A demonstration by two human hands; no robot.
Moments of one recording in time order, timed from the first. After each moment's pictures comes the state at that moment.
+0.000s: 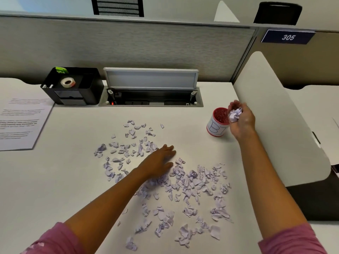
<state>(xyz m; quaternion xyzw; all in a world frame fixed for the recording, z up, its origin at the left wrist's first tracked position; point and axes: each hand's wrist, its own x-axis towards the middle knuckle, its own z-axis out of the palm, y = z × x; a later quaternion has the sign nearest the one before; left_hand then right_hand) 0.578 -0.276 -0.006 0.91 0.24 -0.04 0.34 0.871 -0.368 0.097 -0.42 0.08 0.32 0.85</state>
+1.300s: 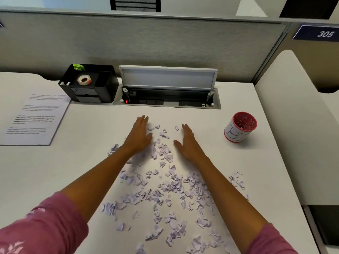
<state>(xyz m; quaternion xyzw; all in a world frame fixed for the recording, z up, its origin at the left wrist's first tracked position) 0.547 -0.150 -0.006 0.85 0.43 0.08 0.28 0.719 -0.299 -0.013 -0.78 -0.47 0.31 0.29</state>
